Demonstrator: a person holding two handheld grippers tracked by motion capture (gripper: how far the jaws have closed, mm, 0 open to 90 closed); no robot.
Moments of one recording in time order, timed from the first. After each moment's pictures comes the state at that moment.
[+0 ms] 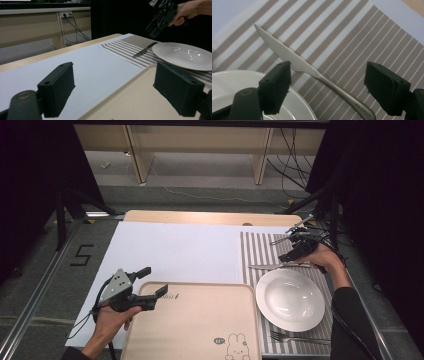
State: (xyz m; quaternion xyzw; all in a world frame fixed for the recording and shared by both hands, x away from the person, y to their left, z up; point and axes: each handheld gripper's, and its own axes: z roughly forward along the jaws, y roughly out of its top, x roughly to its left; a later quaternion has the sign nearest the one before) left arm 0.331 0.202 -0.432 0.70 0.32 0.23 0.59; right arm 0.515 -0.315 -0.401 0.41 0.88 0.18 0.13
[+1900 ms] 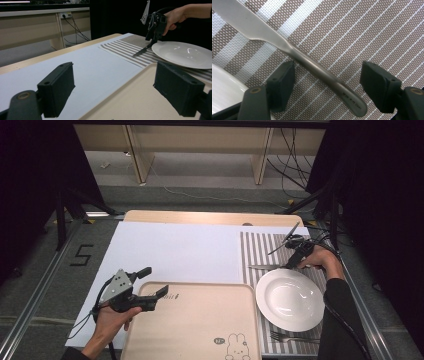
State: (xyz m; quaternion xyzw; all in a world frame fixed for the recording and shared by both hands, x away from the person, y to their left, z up) left arm 0.330 0.201 -0.432 0.71 0.31 0.23 0.59; right arm 0.543 -0.324 -0.448 0.41 0.91 0.03 0.09
